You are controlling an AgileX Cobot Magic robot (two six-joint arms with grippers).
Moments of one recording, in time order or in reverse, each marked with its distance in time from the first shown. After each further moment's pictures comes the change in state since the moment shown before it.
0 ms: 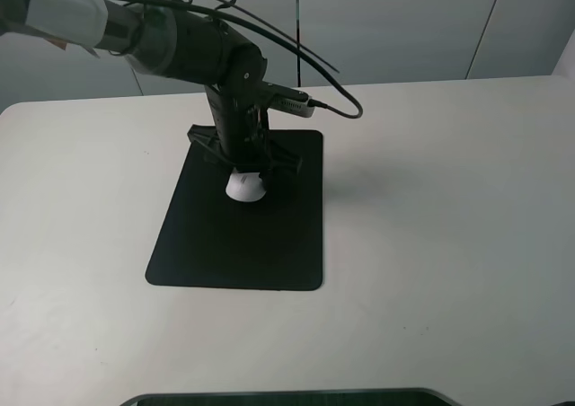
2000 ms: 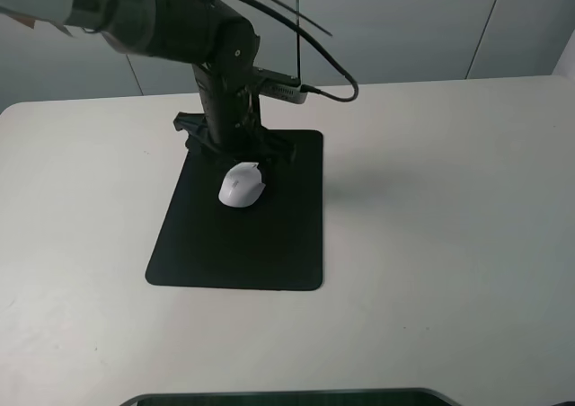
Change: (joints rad) left arm 0.000 -0.079 0.008 0.010 0.097 -0.017; right arm 0.000 0.000 0.000 0.000 0.000 0.000
